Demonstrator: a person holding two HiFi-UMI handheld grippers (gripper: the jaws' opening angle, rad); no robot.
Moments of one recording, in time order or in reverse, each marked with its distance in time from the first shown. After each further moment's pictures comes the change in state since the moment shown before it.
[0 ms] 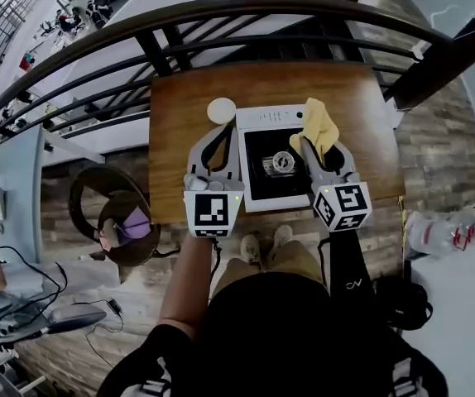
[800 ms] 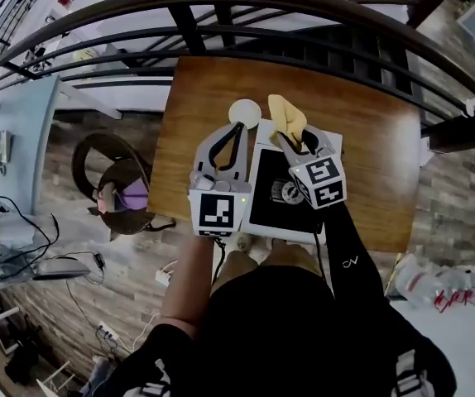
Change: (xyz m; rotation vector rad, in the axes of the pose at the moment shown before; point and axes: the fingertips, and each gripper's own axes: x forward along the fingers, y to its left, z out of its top) left arm 0.073 0.035 -0.048 -0.011 0.143 0.197; right arm 0.172 0.019 -0.069 -0.198 0.321 0.444
